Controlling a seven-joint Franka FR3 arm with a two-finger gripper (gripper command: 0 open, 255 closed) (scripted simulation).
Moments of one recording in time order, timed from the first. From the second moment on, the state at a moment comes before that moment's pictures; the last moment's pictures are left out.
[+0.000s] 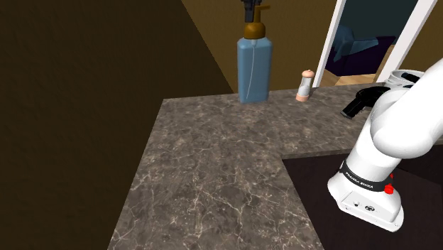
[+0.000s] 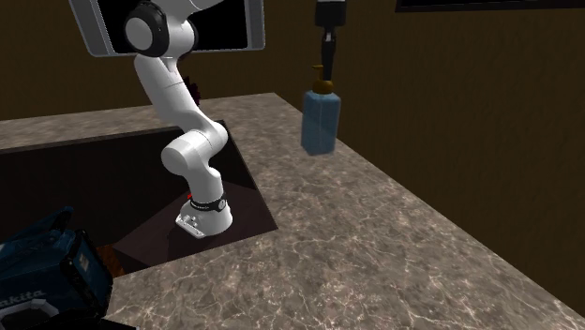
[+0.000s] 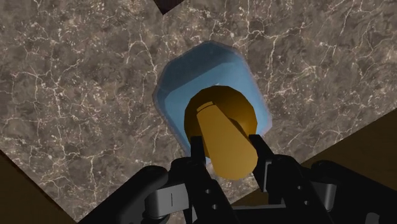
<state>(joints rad) 0.08 -0.38 0.18 -1.69 0.09 1.33 0.02</state>
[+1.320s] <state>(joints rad) 0.06 -0.32 0.13 -1.38 0.07 1.08 -0.04</state>
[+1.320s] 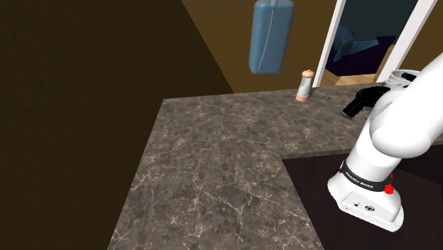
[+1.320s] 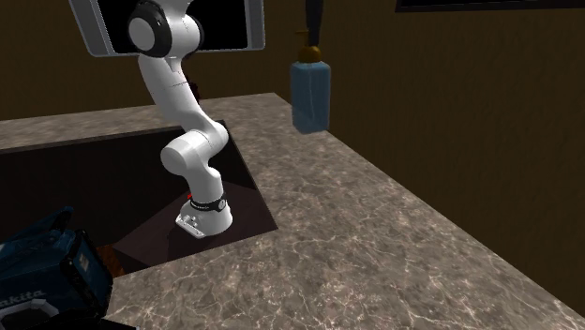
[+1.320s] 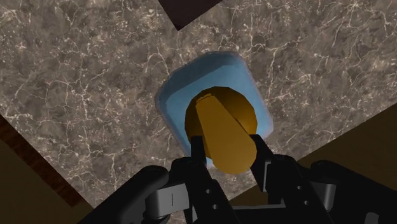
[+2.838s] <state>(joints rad) 0.00 -0.67 -0.30 -1.59 -0.19 0.95 -0.60</state>
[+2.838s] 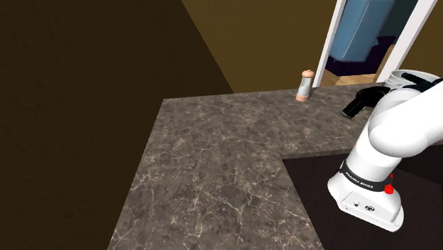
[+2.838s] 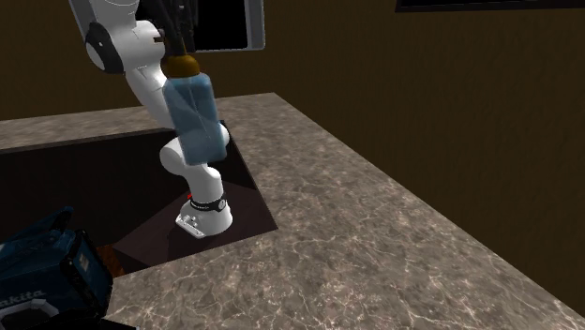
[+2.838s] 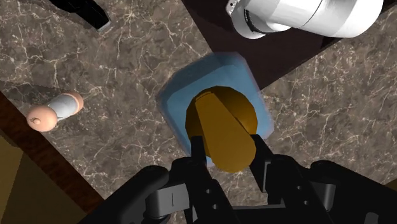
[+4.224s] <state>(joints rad) 0.09 -0.64 -0.76 -1.36 -0.50 0.93 -1.13</state>
